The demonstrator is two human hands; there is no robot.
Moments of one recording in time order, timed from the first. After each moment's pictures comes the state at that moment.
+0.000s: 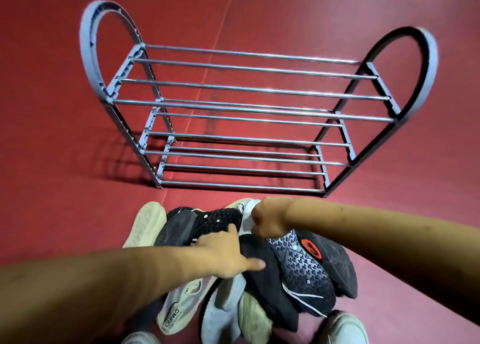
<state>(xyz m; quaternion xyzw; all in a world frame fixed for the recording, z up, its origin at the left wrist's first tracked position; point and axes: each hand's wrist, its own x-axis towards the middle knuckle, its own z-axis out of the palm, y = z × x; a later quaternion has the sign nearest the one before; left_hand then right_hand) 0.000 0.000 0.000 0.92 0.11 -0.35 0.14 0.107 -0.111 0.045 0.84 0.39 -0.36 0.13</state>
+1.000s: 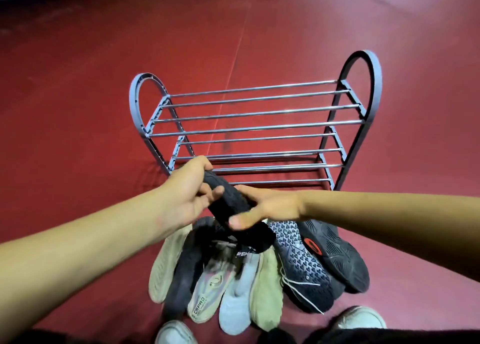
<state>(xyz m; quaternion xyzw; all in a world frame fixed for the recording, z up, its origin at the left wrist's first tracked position) -0.026 -0.004 0.206 0.56 0.41 0.02 0.72 0.056 -0.145 0.122 0.68 0.34 -0.48 -0.43</state>
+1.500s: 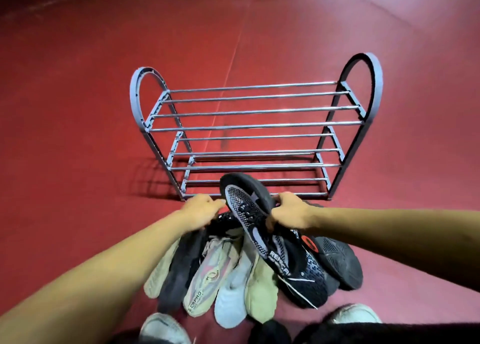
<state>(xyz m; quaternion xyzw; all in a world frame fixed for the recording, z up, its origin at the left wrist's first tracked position) -0.013 0.050 0.083 0.88 0.24 -0.16 0.37 0.055 -0.169 0.077 0.82 0.11 -0.36 -0.44</state>
